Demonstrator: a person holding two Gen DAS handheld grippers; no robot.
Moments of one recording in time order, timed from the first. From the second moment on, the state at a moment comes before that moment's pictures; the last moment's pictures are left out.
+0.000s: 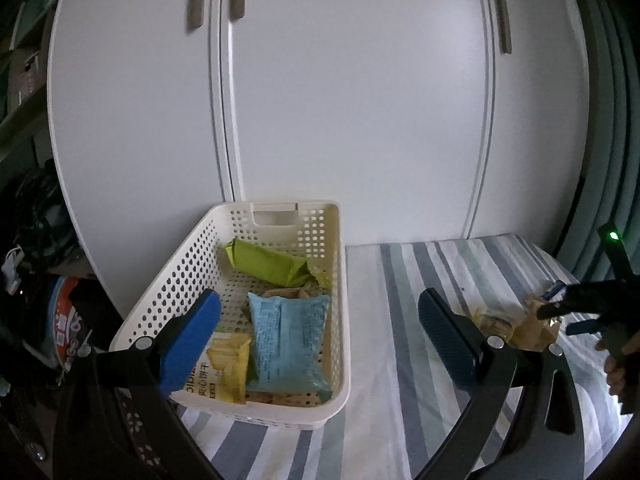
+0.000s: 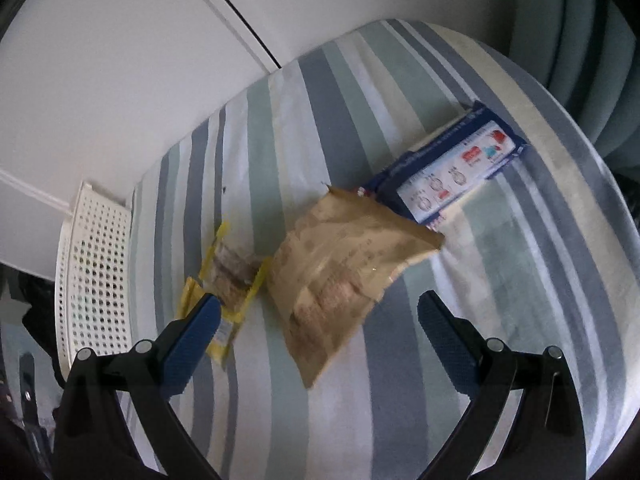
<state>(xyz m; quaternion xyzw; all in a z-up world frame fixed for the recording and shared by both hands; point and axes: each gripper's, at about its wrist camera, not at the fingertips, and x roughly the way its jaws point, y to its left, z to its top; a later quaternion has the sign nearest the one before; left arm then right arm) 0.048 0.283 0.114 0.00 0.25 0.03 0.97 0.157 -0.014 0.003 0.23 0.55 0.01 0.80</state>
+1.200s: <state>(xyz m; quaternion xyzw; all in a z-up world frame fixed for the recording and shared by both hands) 0.083 0.188 0.064 0.05 0.35 -0.13 0.93 0.149 -0.011 -0.001 0.07 0.52 0.02 0.85</state>
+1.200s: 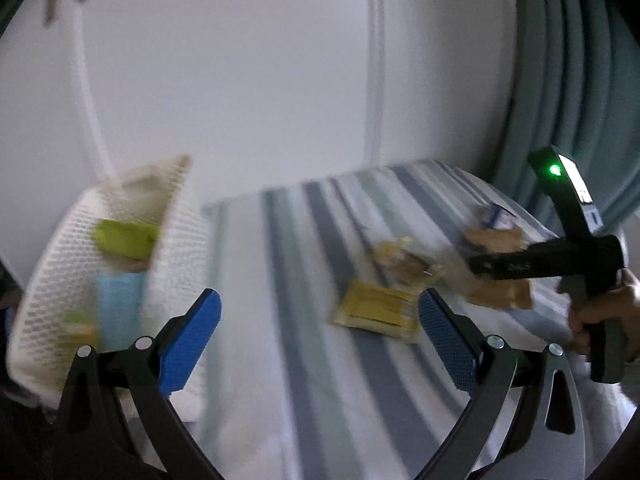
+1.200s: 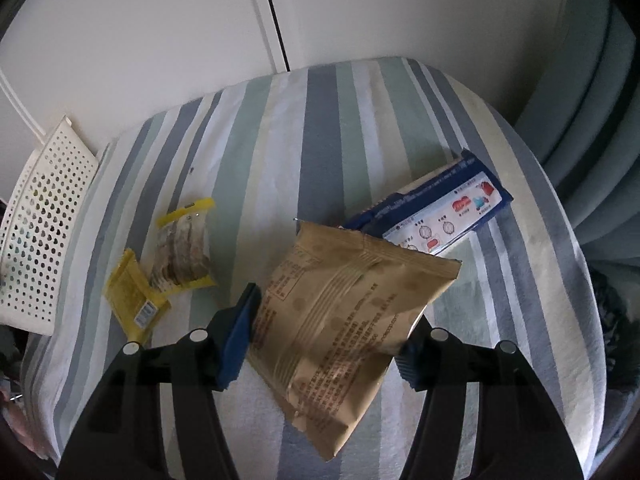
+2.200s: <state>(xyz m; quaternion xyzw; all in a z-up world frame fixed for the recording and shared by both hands) 0.167 0.118 -0.026 0.13 0.52 -0.20 0.82 0.148 -0.023 -0.011 0.11 0.52 0.04 0.85</state>
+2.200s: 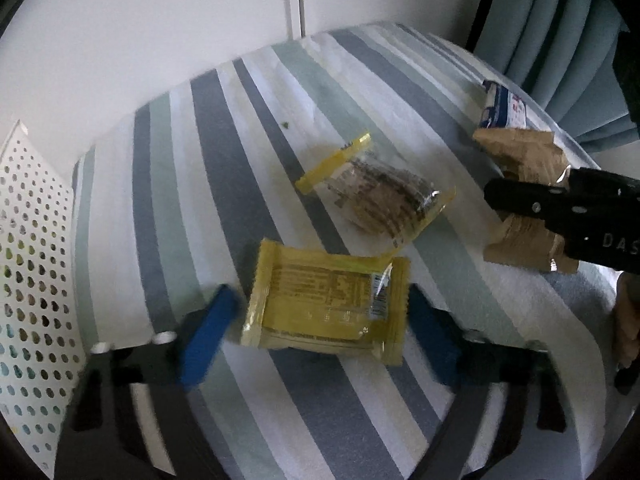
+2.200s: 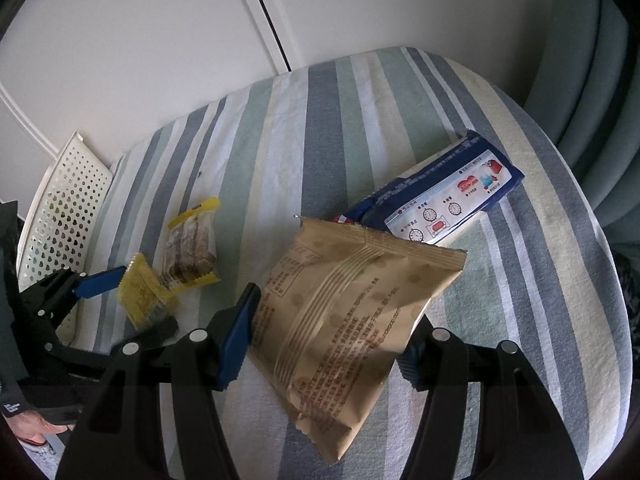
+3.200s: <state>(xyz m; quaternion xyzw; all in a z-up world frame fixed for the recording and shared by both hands) 0.100 0.192 0.078 0.07 0.35 -0.10 0.93 0.151 -0.018 -0.011 0.10 0.52 0.04 0.85</state>
